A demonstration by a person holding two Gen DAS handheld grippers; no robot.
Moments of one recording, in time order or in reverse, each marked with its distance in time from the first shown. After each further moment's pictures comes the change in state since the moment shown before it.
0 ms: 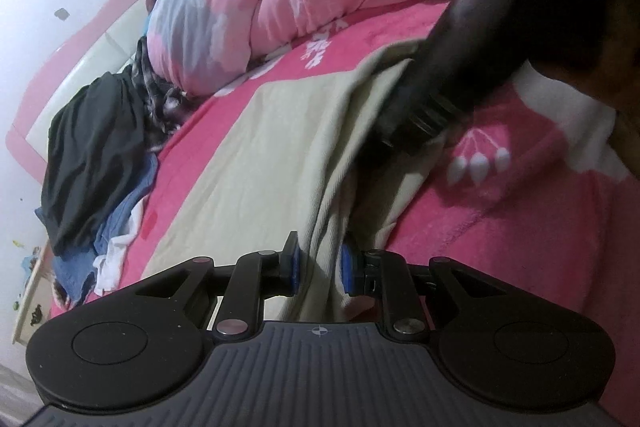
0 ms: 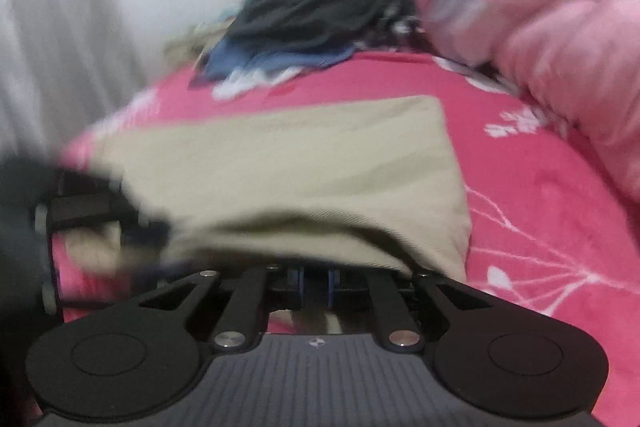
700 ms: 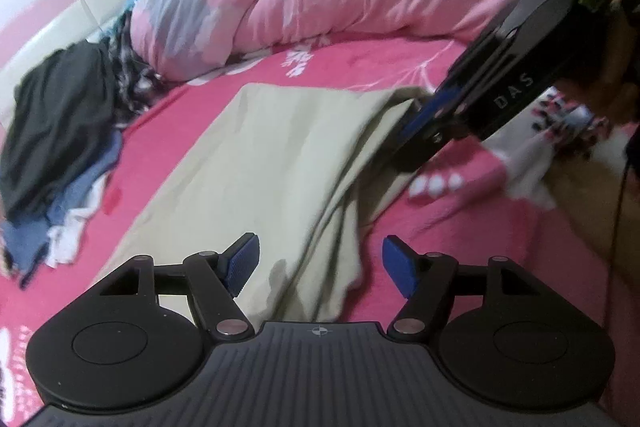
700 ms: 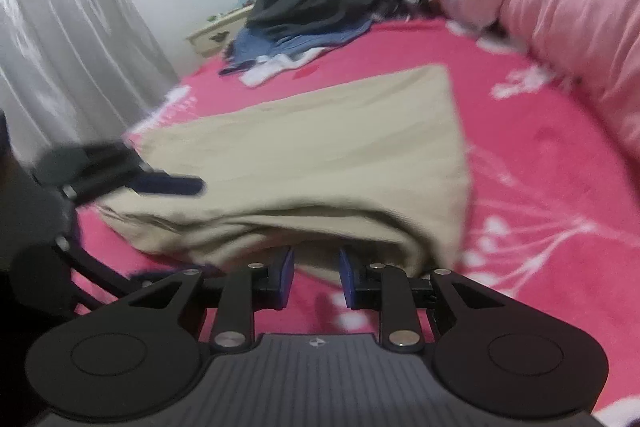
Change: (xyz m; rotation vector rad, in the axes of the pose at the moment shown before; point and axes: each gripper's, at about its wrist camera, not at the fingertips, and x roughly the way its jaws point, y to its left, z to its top) left arm -0.031 0.043 -0.007 -0.140 -0.016 -0.230; right arm -0.029 -0.023 0.007 0.176 0.097 0.179
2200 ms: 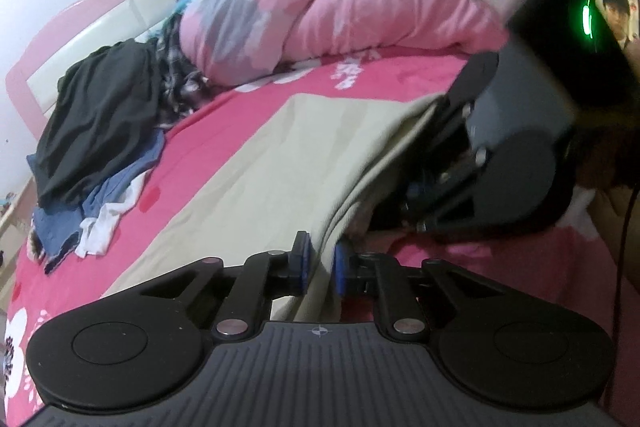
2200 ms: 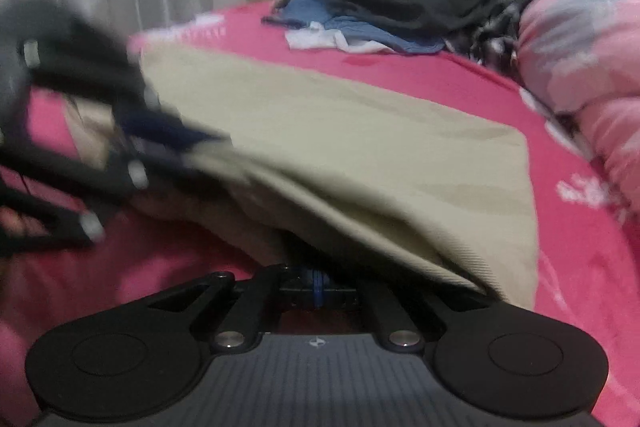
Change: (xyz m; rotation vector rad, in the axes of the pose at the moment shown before) left arm 0.005 0.002 -0.003 -0.078 -0.050 0.152; right arm 0.078 0.055 -0.007 -0.531 0.016 -0.191
